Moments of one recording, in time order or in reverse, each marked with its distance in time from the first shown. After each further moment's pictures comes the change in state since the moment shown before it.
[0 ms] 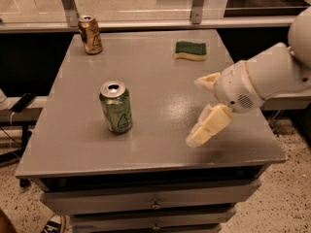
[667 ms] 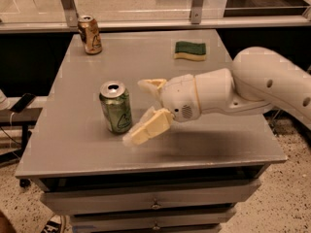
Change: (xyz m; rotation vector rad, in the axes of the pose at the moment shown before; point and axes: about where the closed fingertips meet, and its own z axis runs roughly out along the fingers) arm -0.109 0.040 0.083 -0.163 -0.465 -0.001
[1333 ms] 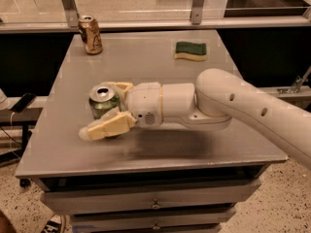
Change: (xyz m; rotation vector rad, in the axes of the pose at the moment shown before) arm -0.036 0.009 0.070 -0.029 -0.231 -0.012
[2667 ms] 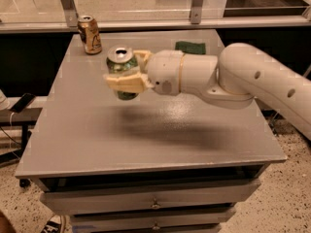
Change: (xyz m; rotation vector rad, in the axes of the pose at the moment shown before) arm -0.047 -0.070 -0.044 0.211 -0.017 -0.134
